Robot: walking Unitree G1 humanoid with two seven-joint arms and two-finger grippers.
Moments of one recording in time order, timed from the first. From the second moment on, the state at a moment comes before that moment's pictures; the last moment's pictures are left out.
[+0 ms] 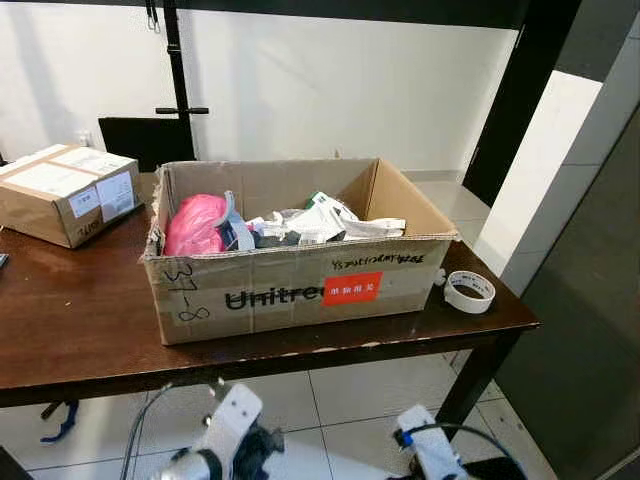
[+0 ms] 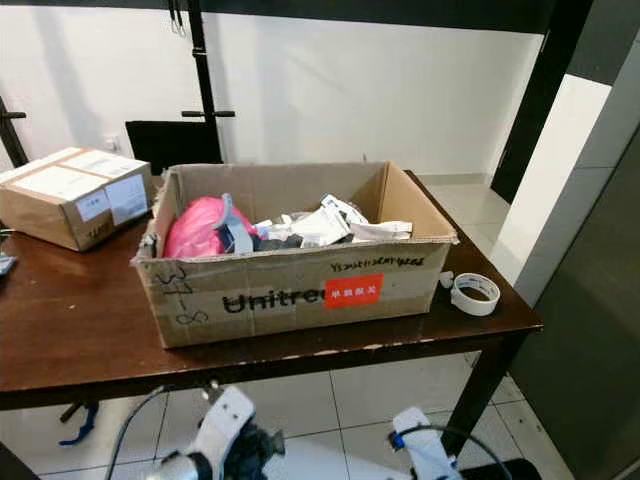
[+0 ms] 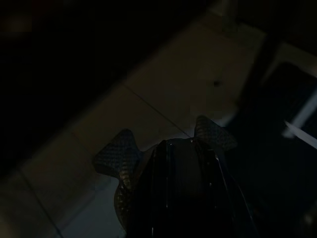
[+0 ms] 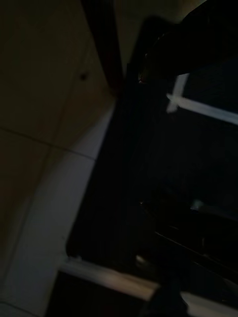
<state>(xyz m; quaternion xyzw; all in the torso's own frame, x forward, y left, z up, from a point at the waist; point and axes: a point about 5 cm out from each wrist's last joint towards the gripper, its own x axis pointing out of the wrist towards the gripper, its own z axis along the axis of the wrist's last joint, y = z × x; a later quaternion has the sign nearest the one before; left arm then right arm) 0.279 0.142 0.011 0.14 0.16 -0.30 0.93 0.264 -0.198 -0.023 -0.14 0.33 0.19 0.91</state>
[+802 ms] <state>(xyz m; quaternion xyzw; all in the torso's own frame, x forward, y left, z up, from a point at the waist) 0.278 0.115 0.108 0.07 0.06 -0.55 0.83 0.297 -0.173 0.082 -0.14 0.20 0.54 0.80</state>
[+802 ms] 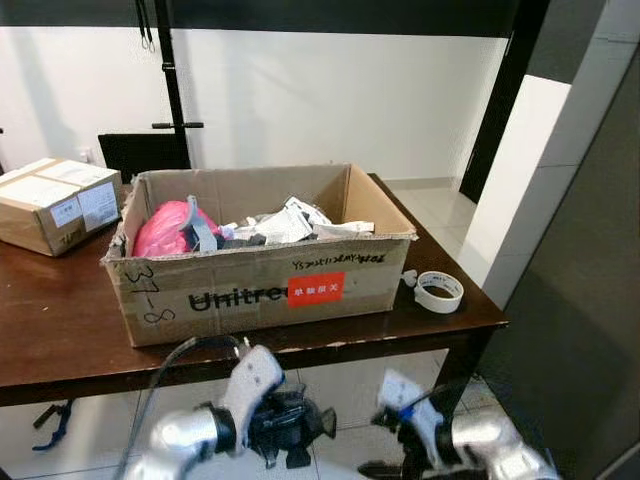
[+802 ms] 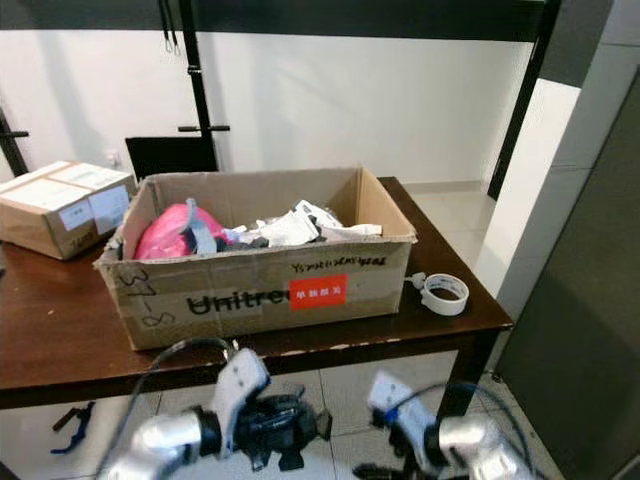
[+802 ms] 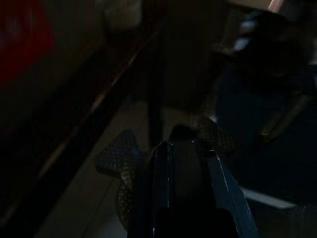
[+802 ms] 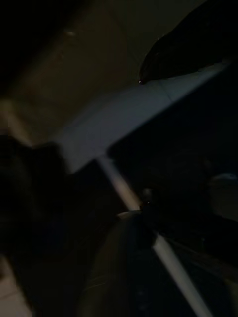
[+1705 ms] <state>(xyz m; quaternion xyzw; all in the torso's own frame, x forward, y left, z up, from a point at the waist) 0.364 0.114 0.296 0.02 -0.20 -0.40 0.89 0.376 -0.159 0.272 0.06 -0.16 0.32 0.93</state>
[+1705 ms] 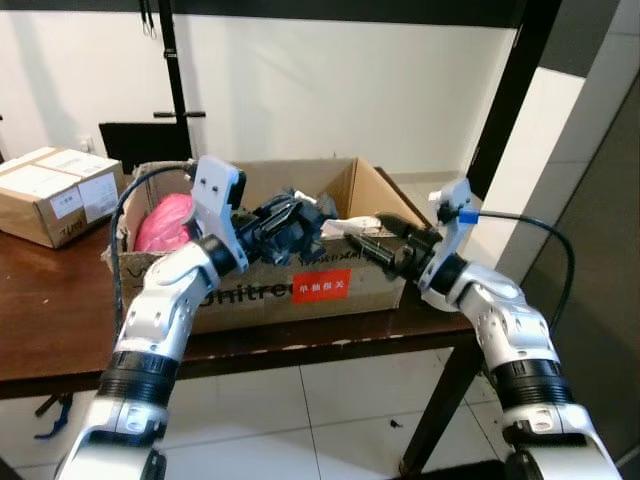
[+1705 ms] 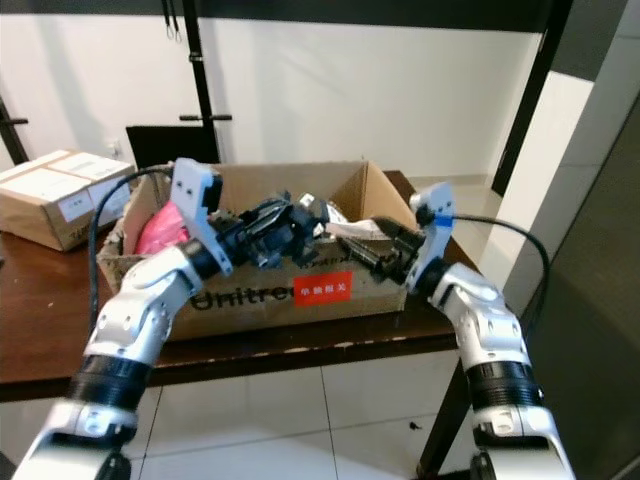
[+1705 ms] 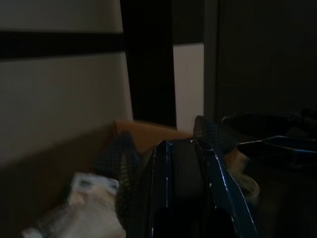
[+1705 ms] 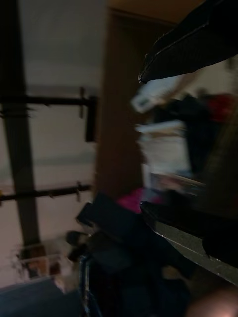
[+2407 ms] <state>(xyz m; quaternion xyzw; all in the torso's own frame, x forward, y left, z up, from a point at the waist) 0.397 0.128 0.298 0.06 -0.18 -0.30 0.94 0.388 -0.142 0.294 0.04 -0.19 0.26 0.95</state>
